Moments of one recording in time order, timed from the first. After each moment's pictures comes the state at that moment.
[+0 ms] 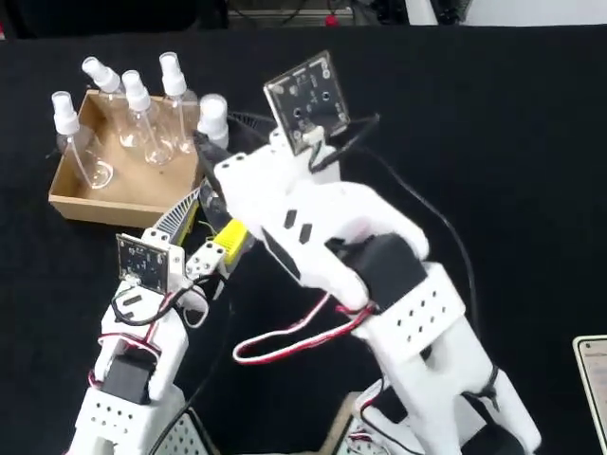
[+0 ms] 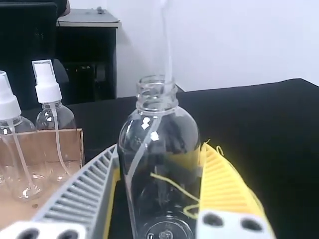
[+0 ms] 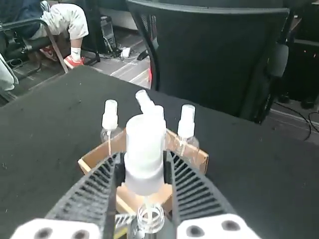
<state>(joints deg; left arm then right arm) 11.8 -104.1 95.4 17.1 1.1 -36.9 -36.7 17.5 46.9 -3.5</state>
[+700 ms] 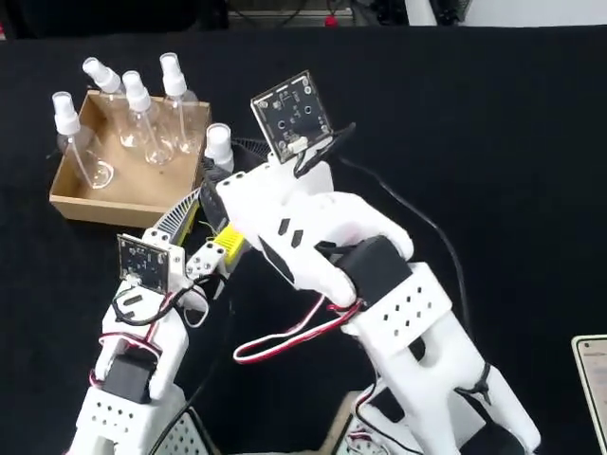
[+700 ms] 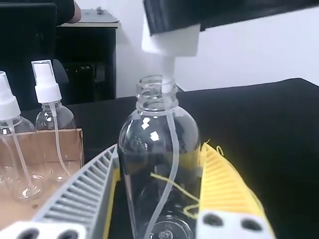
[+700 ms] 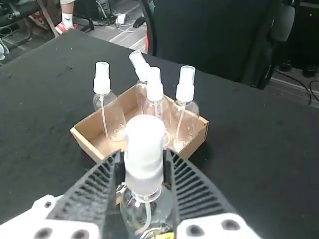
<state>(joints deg) 11.8 -104.1 95.6 17.1 1.1 -37.5 -37.1 24.0 46.9 -3.5</state>
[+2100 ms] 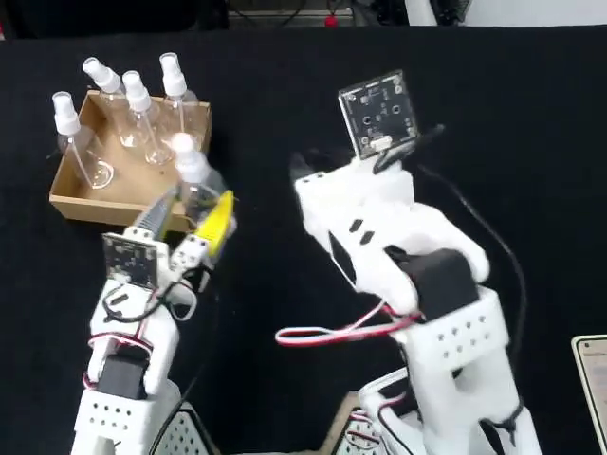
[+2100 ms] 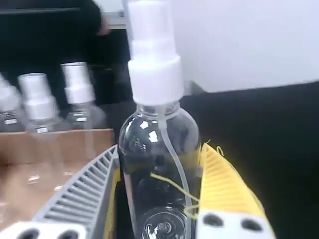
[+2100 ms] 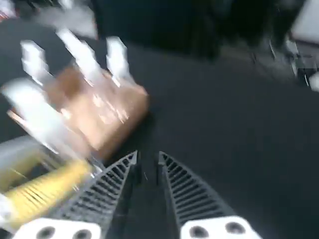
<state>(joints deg) 5.4 -104.0 95.3 17.2 -1.2 -21.6 -45.8 25.8 64.5 -0.3</state>
